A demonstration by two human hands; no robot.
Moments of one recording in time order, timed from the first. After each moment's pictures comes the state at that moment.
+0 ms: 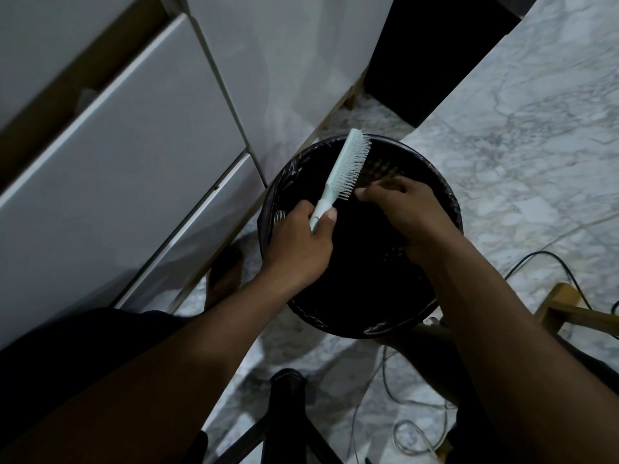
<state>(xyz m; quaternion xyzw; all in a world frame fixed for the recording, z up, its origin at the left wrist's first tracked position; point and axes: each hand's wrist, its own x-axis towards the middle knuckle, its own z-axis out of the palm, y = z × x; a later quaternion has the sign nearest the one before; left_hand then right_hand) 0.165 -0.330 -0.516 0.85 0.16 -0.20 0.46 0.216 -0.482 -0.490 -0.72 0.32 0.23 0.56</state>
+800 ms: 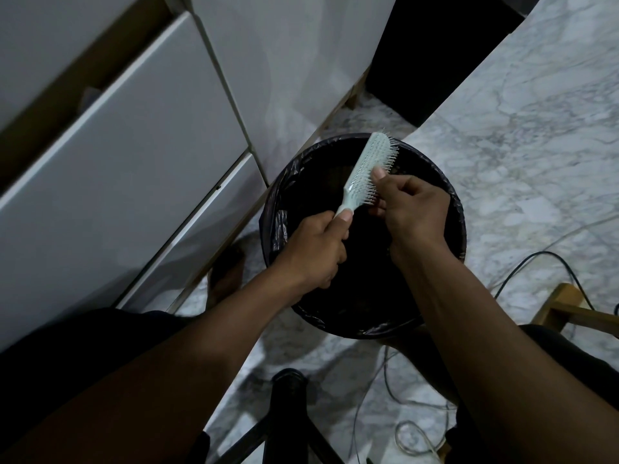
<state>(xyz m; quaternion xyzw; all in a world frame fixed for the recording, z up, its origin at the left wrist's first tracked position) 0.164 -0.338 -0.509 0.65 0.19 -0.34 0.66 0.210 -0.472 -0.515 -0.69 0.34 0.06 0.63</state>
